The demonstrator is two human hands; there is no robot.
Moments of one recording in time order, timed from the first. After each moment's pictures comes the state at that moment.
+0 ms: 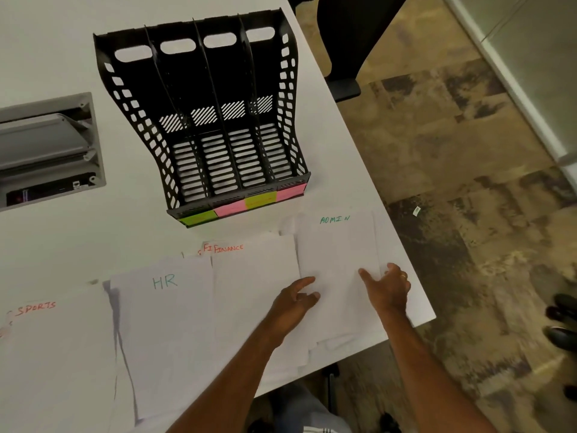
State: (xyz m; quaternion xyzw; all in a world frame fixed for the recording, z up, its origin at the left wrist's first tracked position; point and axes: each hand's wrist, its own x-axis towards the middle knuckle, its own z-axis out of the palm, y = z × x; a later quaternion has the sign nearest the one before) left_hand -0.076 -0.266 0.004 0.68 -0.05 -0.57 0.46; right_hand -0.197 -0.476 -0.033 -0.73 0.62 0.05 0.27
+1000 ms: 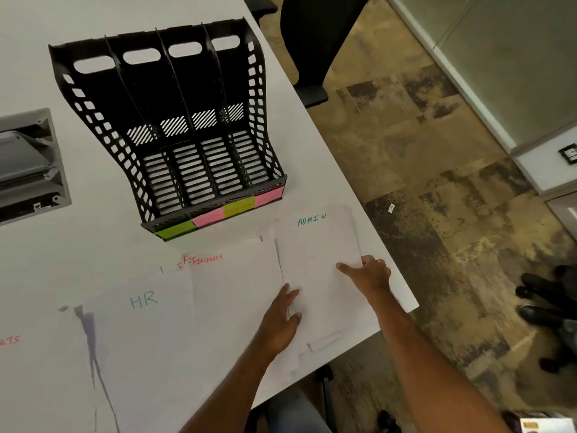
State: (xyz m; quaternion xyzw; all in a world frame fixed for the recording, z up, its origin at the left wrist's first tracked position) left_hand -0.097 -0.253 -0.037 0.77 -0.23 -0.49 0.34; right_hand -0.182 -0.490 -0.019 -0.73 0.61 0.14 0.28
